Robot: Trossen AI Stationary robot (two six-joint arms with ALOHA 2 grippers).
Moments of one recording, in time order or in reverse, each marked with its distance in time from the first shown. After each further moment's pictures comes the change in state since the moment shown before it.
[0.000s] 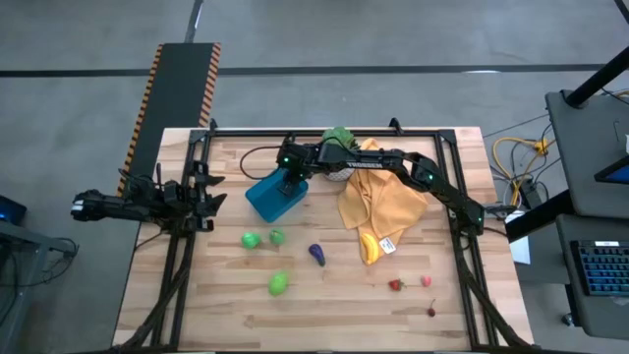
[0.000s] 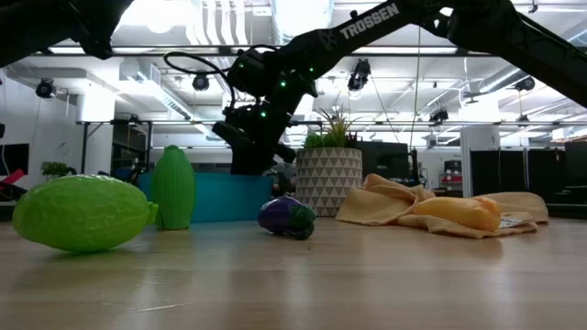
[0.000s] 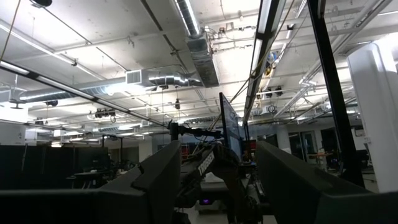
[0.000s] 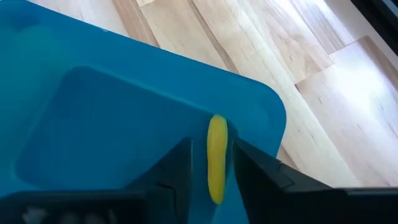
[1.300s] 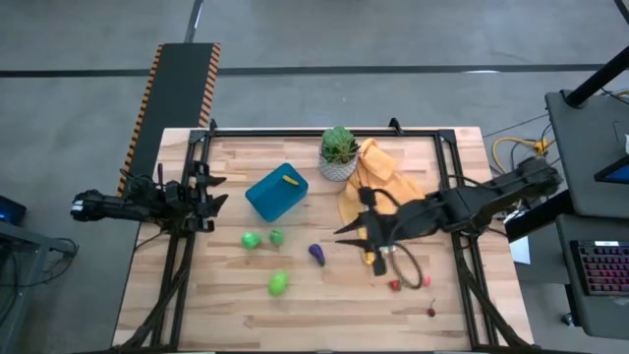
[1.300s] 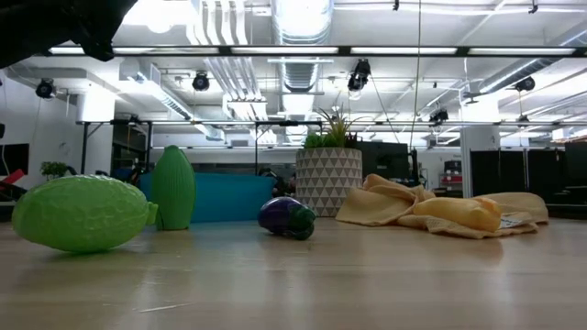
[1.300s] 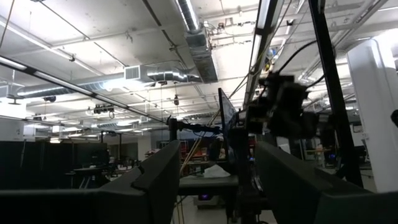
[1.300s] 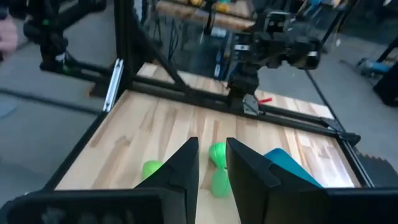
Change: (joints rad) left arm 0.000 0.001 0.000 -0.020 0.000 -0.008; right arm 0.633 -1.049 -0.789 0.377 0.196 -0.273
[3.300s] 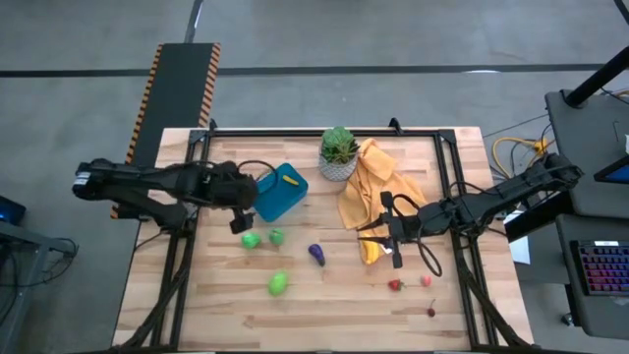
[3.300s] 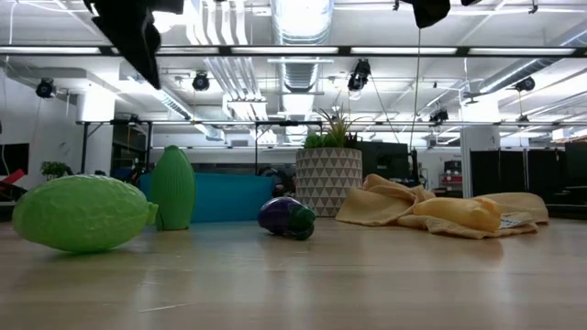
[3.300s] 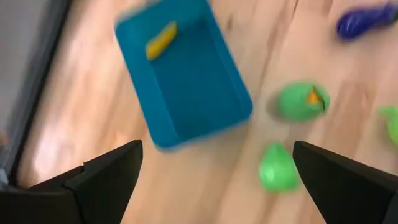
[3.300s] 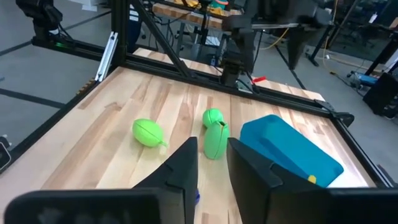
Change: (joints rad) left arm 0.000 1.017 1.151 -1.879 -0.113 -0.599; right arm -0.017 -0.255 -0.578 0.376 -0.007 -0.053
